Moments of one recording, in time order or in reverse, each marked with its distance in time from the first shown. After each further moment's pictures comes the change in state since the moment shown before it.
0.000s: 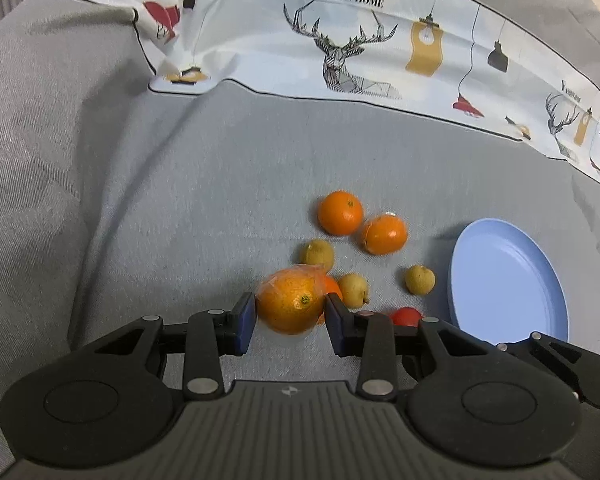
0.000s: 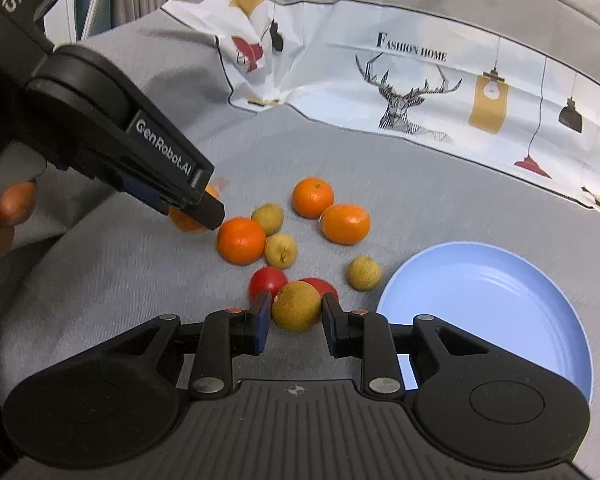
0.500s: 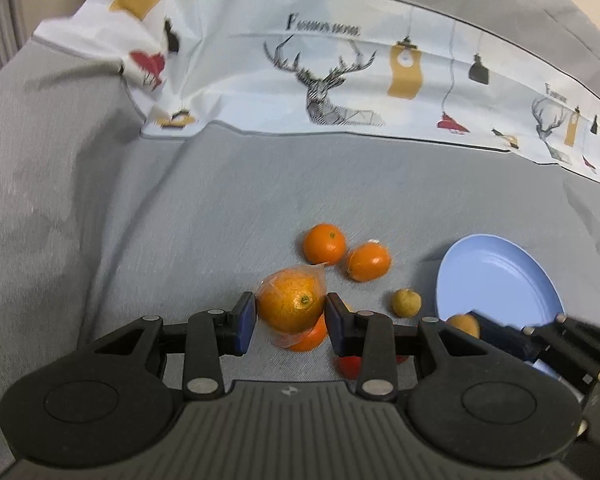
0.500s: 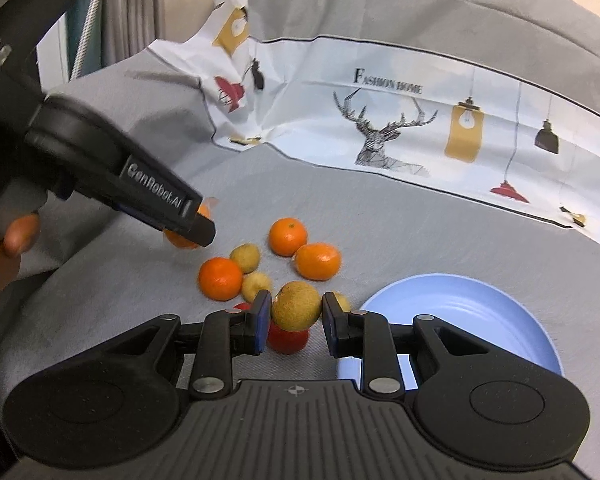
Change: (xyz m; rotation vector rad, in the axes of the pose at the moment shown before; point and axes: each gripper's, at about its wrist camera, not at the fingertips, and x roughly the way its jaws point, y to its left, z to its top) left arm -0.015 -0.023 0.001 0.081 -0.111 0.024; right arm -0.025 -0.020 0.007 0.032 -0.094 -0.036
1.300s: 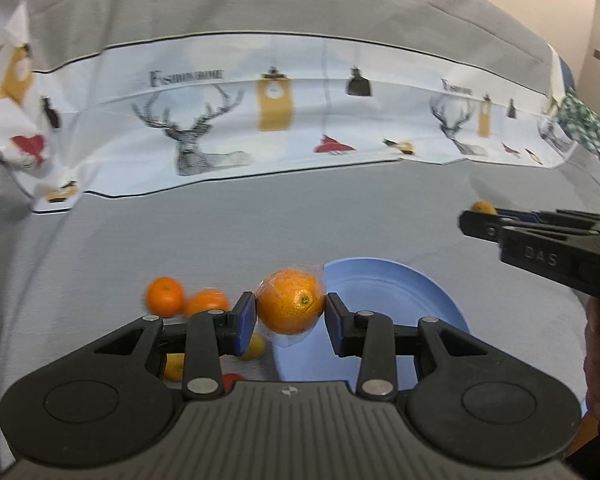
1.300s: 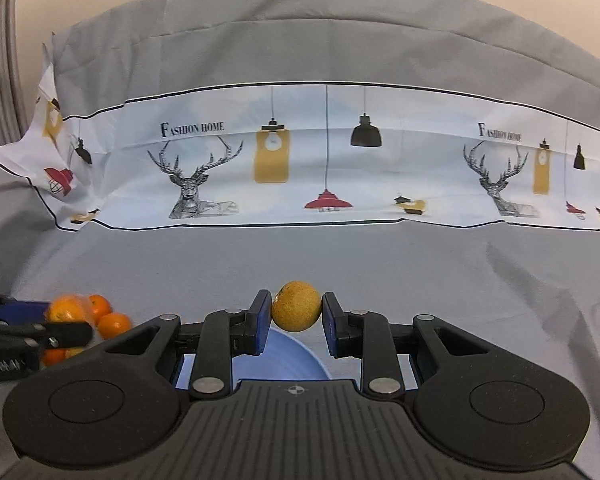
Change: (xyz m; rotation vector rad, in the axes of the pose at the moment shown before) left arm -0.009 -0.118 -0.002 0.152 -0.116 -0.164; right arm -0.053 -0.149 0.016 0.228 -0.039 -0.273
